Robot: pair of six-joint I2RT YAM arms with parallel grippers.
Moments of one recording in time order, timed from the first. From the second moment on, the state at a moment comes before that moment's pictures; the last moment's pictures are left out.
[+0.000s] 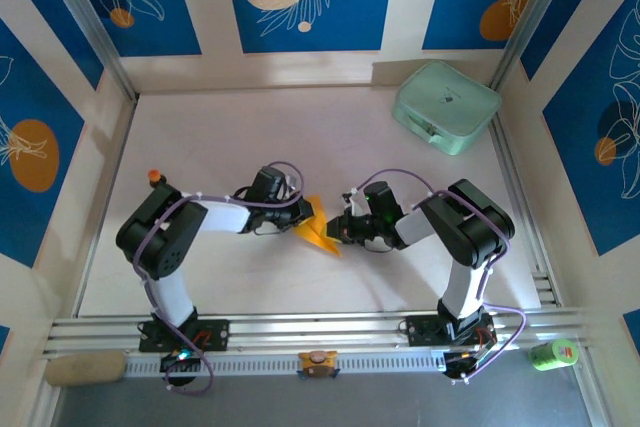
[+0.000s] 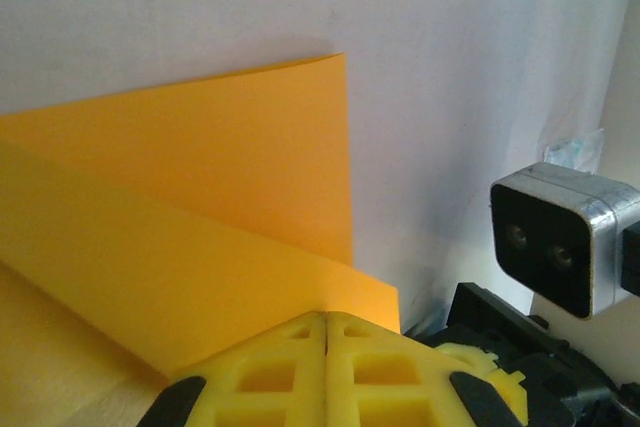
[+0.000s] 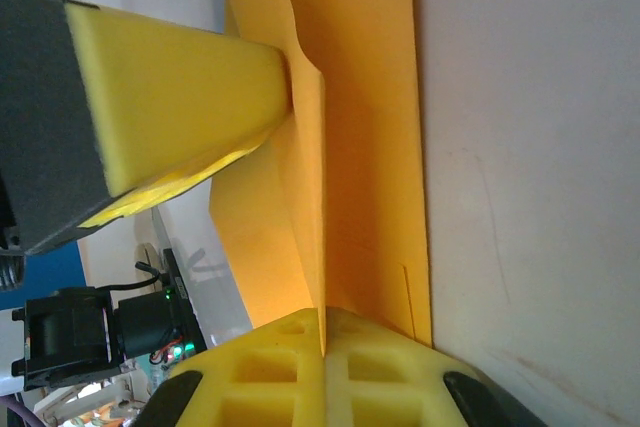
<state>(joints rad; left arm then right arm) -0.59 1.79 0.78 0.23 0.48 -1.00 0.53 1.82 0.54 0.55 -0.79 0.89</state>
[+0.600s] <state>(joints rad) -0.60 1.84 0.83 0.18 0.49 -0.99 0.53 1.82 0.56 0.51 -0.80 0.89</state>
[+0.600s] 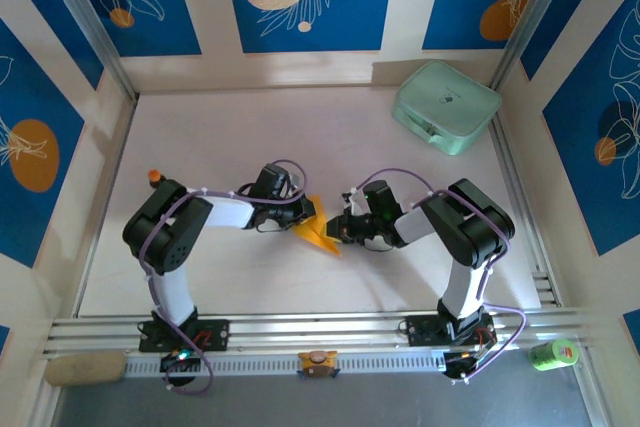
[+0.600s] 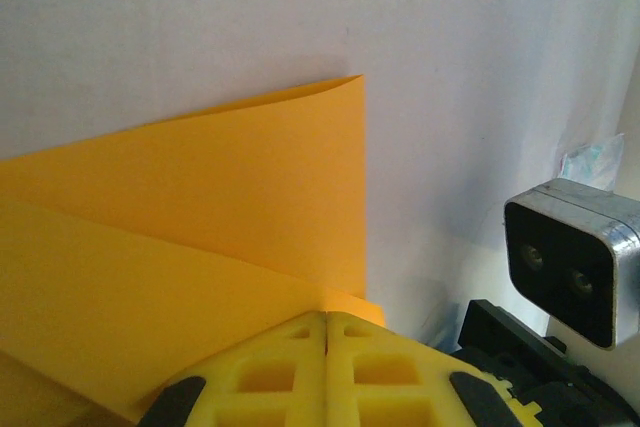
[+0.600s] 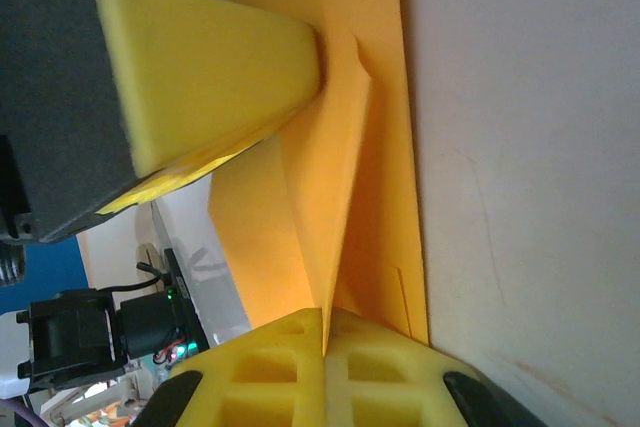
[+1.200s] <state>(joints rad) -0.60 1.85 0.85 0.14 0.49 -0.95 0.52 1.78 0.56 0.42 -0.80 0.89</state>
